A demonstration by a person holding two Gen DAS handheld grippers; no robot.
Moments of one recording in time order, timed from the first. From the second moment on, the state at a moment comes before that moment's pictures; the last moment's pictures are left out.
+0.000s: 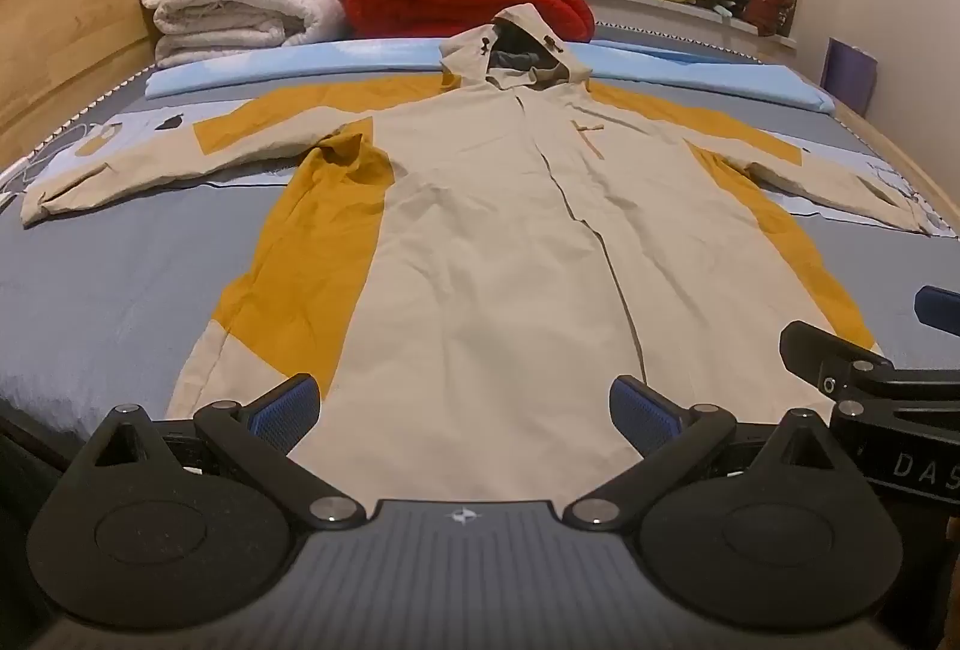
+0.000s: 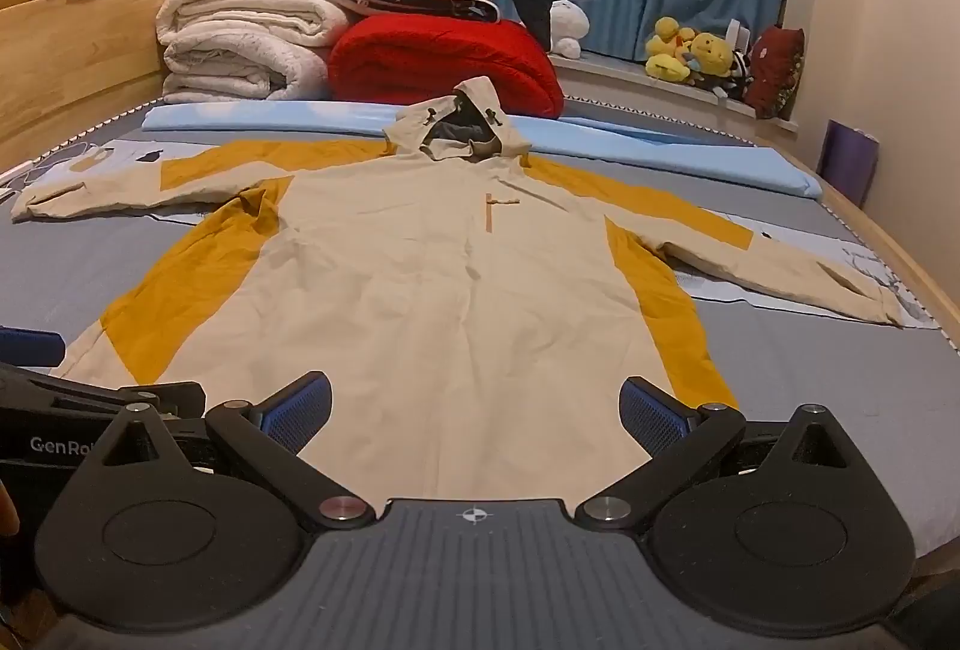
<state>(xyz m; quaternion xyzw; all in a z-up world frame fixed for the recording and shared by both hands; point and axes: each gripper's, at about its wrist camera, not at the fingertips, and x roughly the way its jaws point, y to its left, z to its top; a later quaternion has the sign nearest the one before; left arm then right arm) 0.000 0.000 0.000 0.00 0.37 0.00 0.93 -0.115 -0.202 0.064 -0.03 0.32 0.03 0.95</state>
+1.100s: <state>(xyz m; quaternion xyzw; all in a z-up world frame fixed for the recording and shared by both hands) 0.002 0.002 -0.004 0.00 0.37 0.00 0.93 -0.114 -0.201 0.065 -0.03 0.33 0.03 0.94</state>
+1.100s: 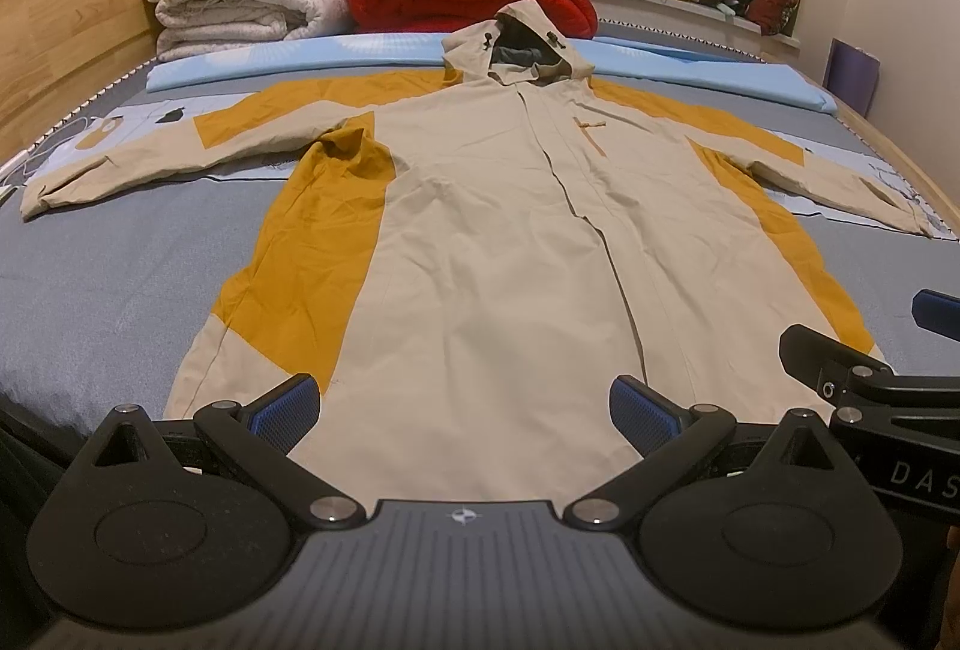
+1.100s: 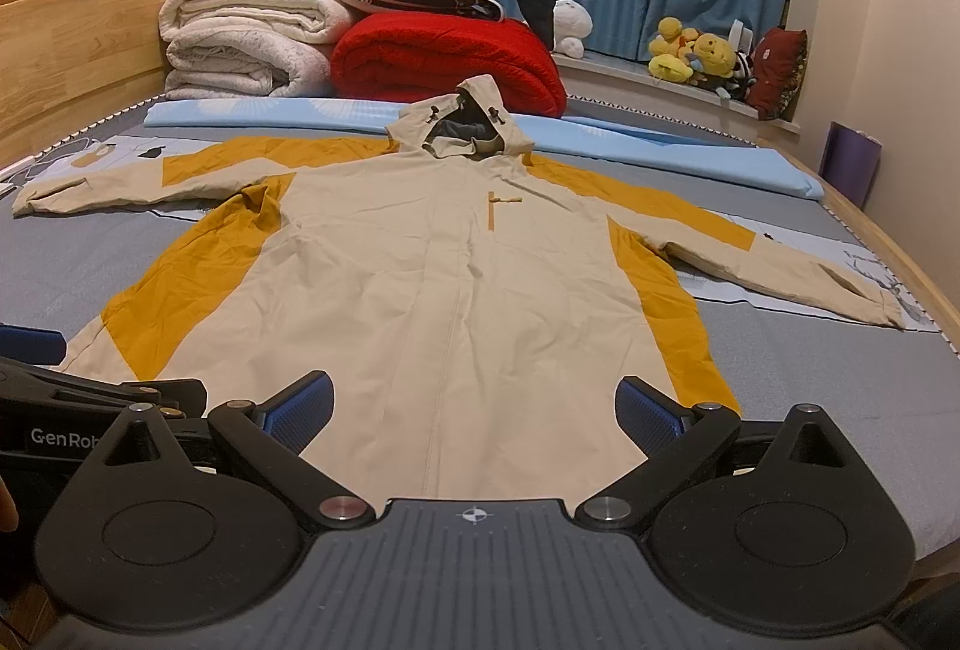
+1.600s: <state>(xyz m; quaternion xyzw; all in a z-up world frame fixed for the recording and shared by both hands) 0.002 0.002 -0.004 -0.01 0.37 0.00 0.93 -0.114 -0.200 0.064 -0.03 0.33 0.03 0.94</state>
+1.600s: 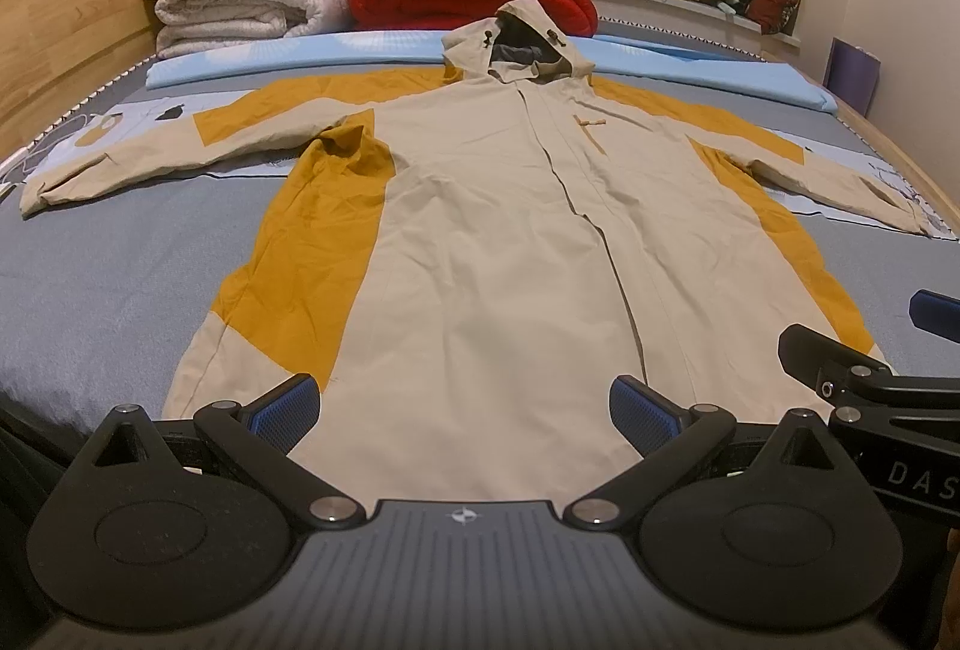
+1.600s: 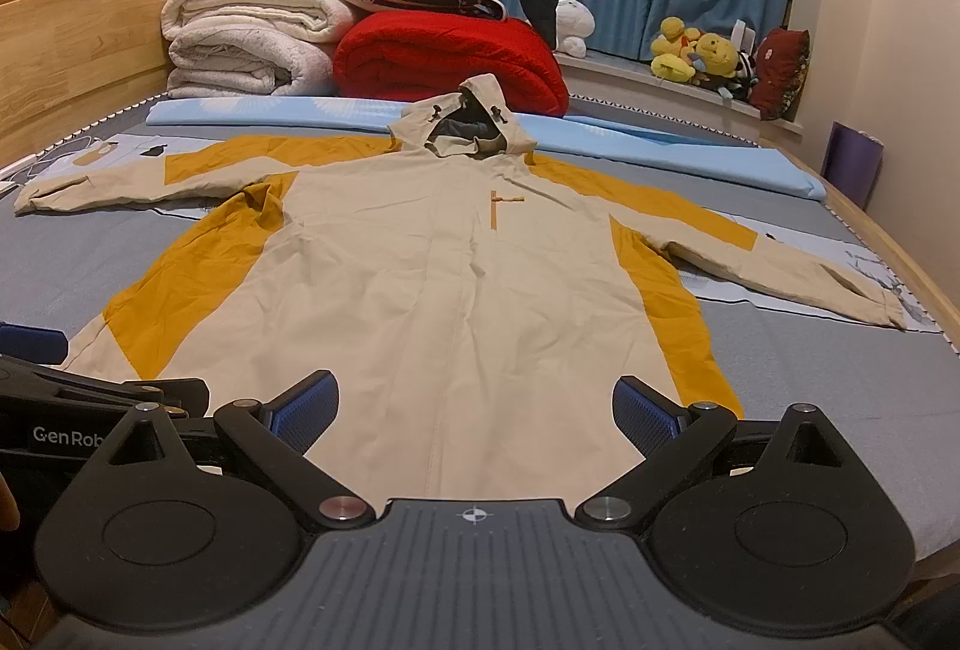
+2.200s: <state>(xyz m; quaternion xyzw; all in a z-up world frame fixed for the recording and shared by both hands) 0.072 0.060 -0.018 0.01 0.35 0.04 0.94 -0.079 -0.260 0.057 -0.02 0.31 -0.07 0.95</state>
